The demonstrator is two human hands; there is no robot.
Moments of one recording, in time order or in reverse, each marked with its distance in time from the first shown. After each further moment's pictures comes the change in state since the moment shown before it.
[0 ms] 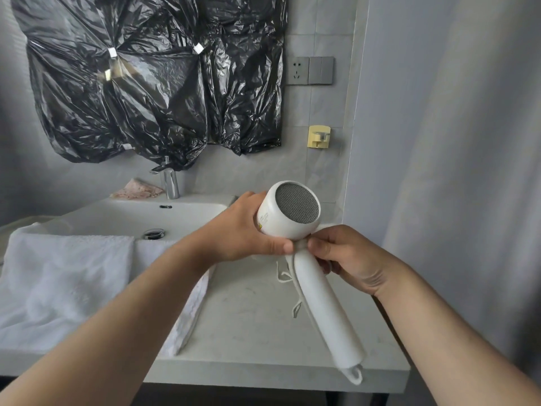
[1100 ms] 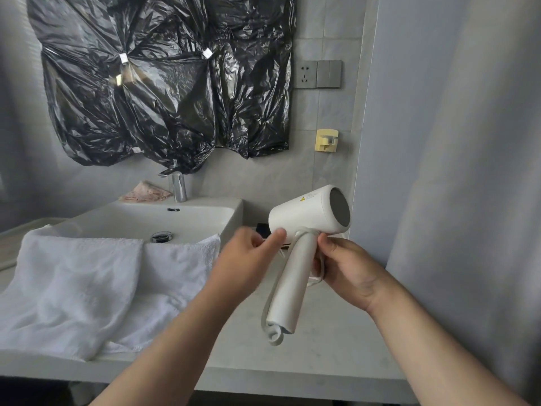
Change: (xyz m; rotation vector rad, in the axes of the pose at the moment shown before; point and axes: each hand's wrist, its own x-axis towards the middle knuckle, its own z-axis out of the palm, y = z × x) left_hand -0.030 -0.010 0.038 -0.041 0.379 -0.528; right_hand 0.022 0.040 0.007 0.431 0.180 0.014
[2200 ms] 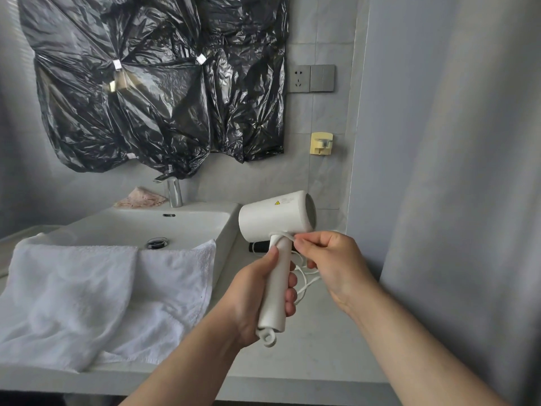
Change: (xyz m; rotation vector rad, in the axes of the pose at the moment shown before) left_hand -0.025 0.004 0.022 -0.933 -0.405 -0.463; right_hand -0.004 -0.012 0.033 -0.450 0.424 -0.117
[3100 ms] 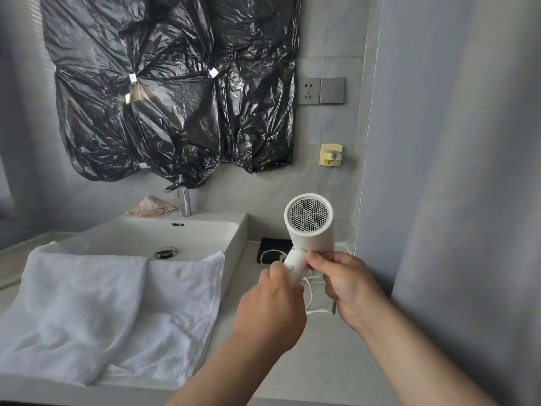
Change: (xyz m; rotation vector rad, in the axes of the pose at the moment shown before) left_hand 0.013 -0.013 0.000 1.504 0.490 0.543; right_hand 0.014 0.012 0.002 0.193 0.003 0.195
